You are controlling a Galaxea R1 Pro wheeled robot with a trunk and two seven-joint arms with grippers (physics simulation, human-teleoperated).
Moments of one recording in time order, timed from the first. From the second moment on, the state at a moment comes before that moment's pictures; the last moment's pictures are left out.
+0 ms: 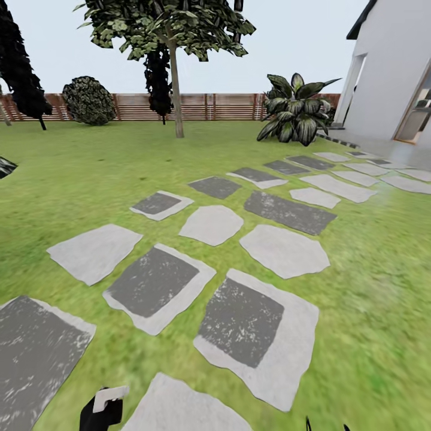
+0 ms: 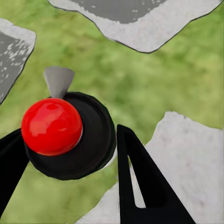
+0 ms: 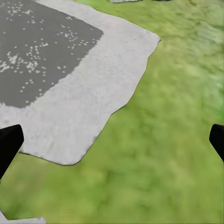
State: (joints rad) left arm -0.29 0.08 0.08 -0.41 0.03 -0.33 0.11; right arm -0.29 -0.06 0.00 -0.03 0.01 -0.89 -0.19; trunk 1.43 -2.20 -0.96
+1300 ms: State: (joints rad) left arm -0.29 0.08 0.08 -0.41 0.03 -0.33 0.11; right arm -0.29 -0.06 0.00 -0.03 0.01 -0.89 -0.19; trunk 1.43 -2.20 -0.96
